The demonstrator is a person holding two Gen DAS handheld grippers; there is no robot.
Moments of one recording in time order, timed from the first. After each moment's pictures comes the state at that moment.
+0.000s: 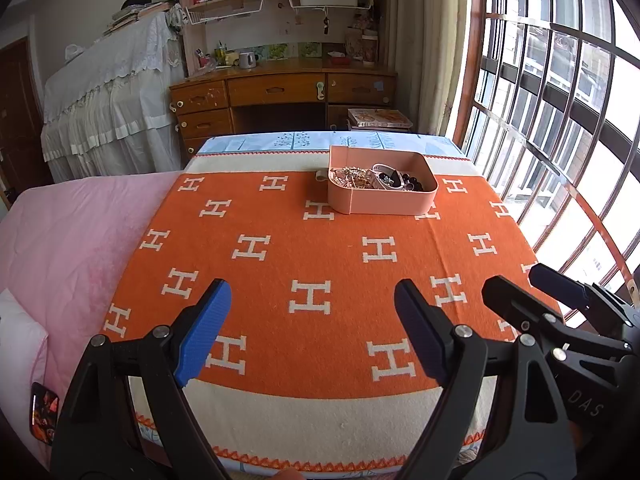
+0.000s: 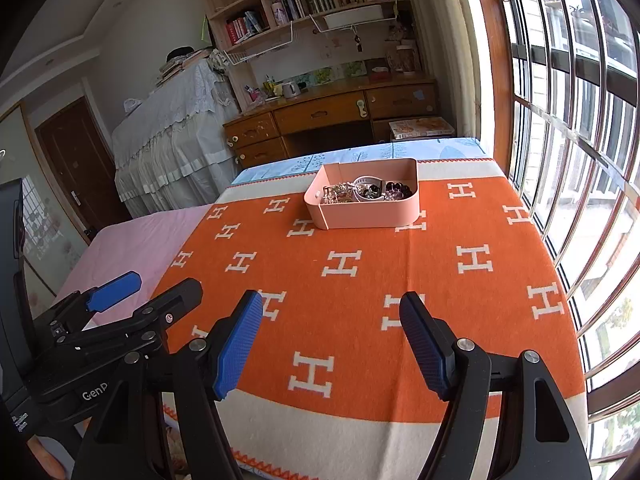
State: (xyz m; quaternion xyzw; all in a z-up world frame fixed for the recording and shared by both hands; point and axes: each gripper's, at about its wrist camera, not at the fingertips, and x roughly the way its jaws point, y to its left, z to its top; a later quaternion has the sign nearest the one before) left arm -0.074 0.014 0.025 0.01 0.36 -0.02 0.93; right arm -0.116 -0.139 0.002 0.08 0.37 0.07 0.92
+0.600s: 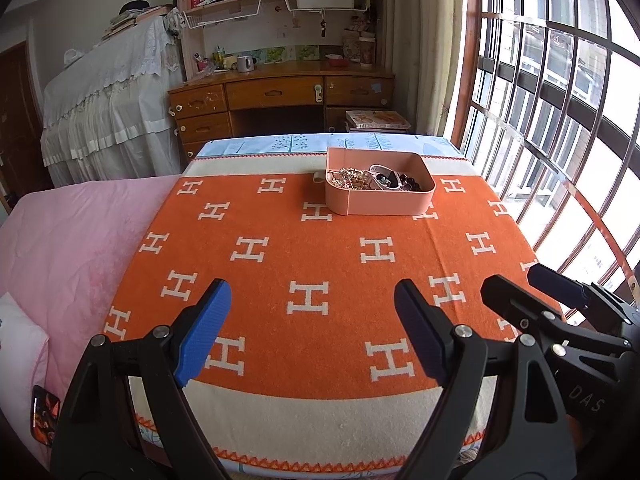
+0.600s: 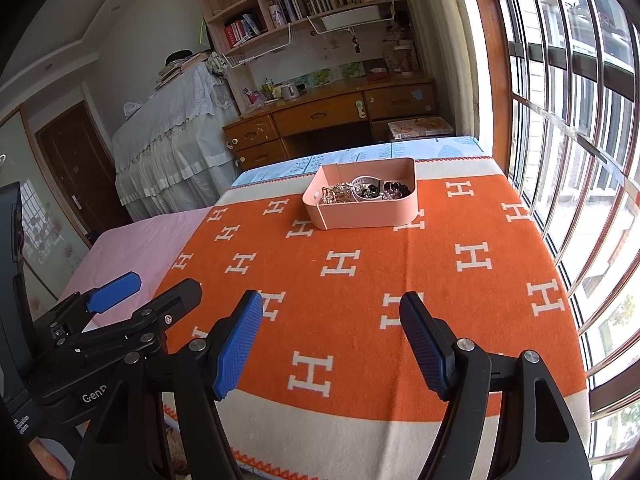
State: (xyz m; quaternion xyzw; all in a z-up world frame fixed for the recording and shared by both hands) left arm -0.076 0.013 0.023 0.01 0.36 -0.02 0.93; right arm -0.117 -0.141 0.000 0.09 0.37 0.07 0.92
